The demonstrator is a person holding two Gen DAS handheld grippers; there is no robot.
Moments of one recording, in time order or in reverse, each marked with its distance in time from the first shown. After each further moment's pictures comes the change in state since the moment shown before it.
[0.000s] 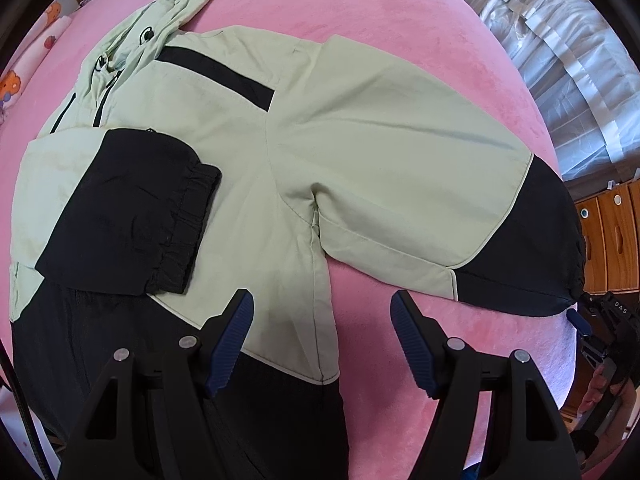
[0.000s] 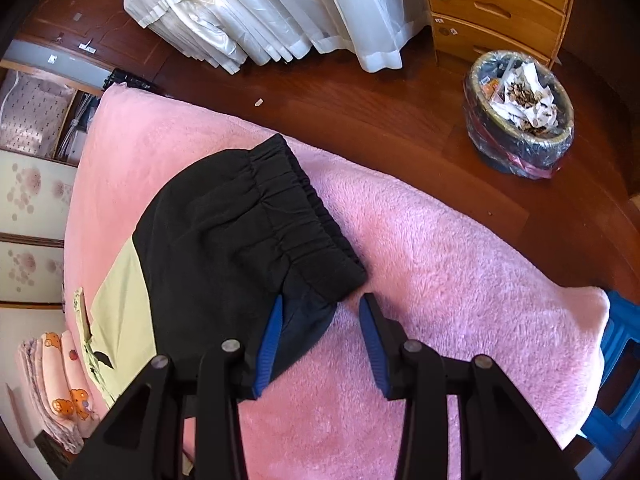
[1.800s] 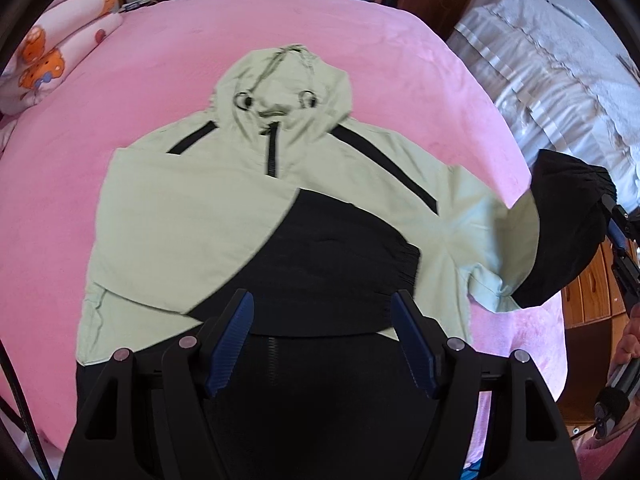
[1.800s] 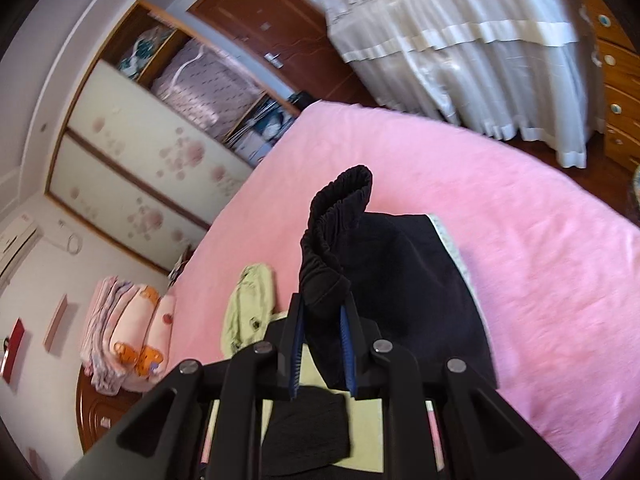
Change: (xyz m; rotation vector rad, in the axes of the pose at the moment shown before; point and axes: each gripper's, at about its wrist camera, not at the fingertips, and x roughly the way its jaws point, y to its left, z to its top) left arm -0.119 0.270 -0.004 -0.083 -0.218 -0.095; right arm -0.089 0.285 -0.165 -0.361 -0.270 0.471
